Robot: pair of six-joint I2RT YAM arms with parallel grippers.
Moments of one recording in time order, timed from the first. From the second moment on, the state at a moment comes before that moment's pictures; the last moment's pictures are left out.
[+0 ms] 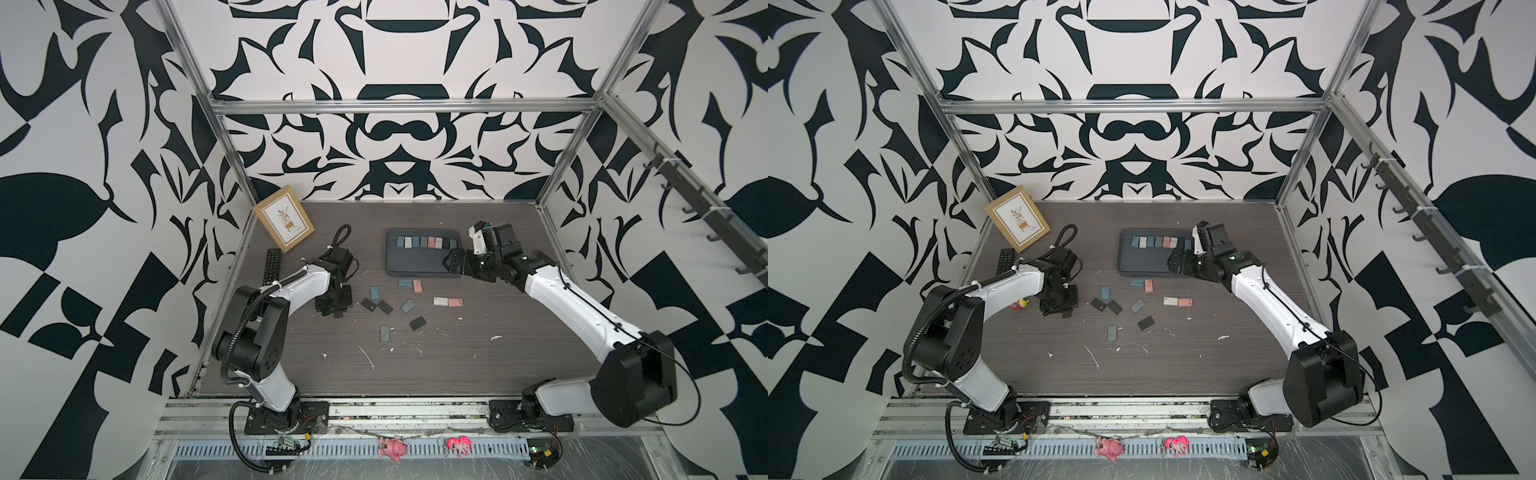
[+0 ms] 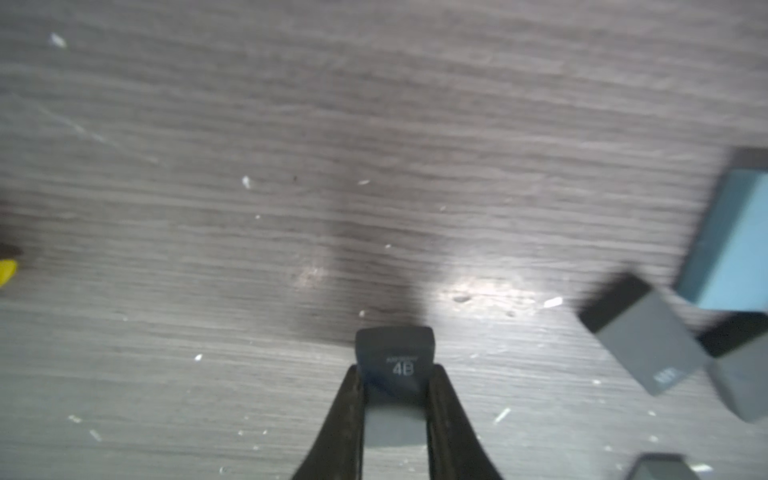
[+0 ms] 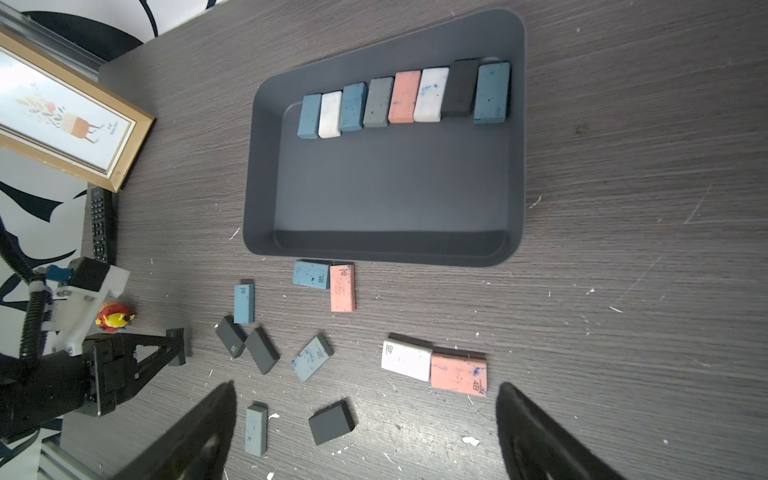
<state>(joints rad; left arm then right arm) -0.41 1.66 1.02 -0.77 -0.03 -0.48 0.33 1.38 1.10 -0.59 -0.20 0.50</state>
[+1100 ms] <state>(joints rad) -0.53 2.05 1.90 -0.86 0.04 -0.41 0.27 1.63 1.23 -0.54 -0.24 0.52</state>
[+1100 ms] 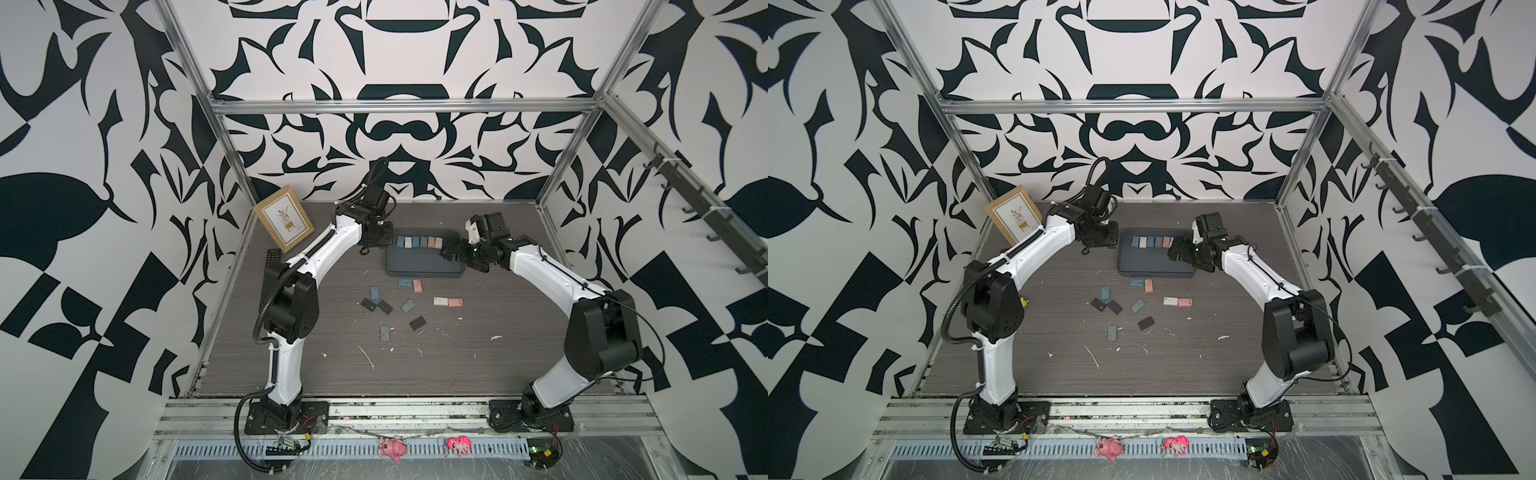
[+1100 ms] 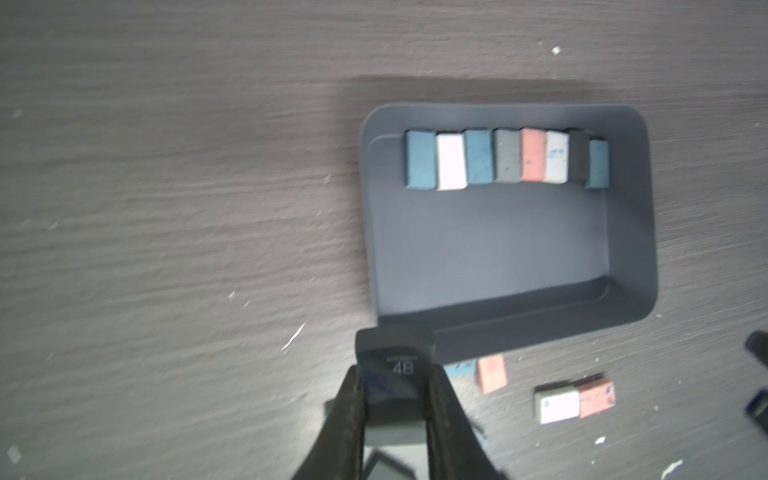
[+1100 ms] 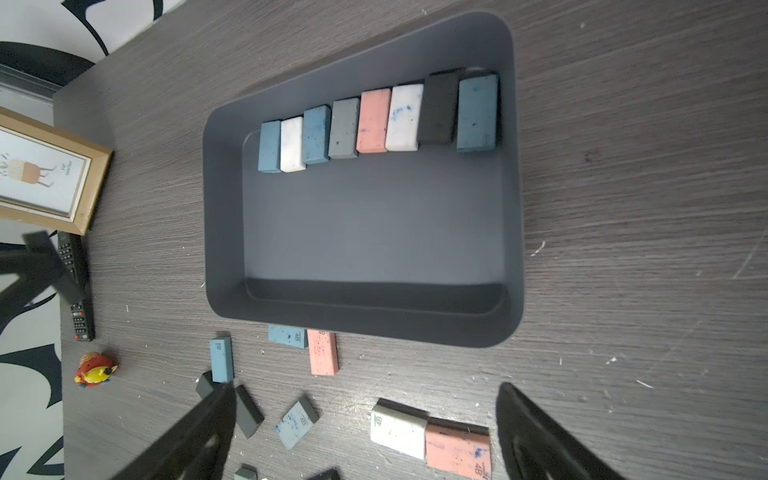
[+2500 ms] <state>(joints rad) -0.53 2.55 2.36 -0.87 -0.11 -0.34 0.27 1.69 1.23 -0.49 -0.25 0.53</state>
